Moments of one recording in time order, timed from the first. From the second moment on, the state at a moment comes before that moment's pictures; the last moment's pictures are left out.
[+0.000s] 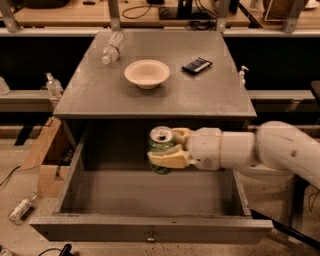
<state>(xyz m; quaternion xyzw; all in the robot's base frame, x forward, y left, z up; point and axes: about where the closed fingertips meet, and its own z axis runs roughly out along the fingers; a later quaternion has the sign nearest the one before) 0.490 -0.013 0.816 -0.46 0.64 0.35 0.50</state>
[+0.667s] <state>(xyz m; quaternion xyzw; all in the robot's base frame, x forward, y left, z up) 0.518 0.067 0.733 -0.47 0.62 0.40 0.49</state>
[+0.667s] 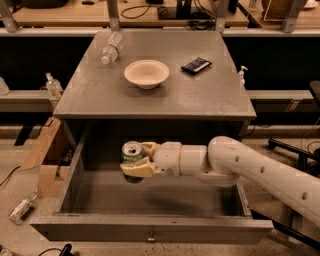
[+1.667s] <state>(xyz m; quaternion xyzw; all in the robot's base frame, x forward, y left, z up) 0.524 0.117 0.673 -0.47 0.63 0.40 0.48</state>
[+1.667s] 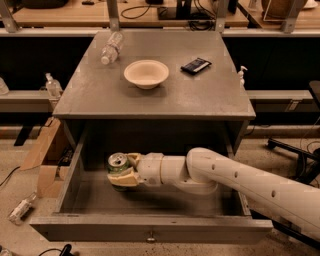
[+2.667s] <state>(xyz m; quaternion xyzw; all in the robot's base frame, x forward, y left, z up) 0.522 0.123 0.674 -0.47 0.62 0.40 0.48</state>
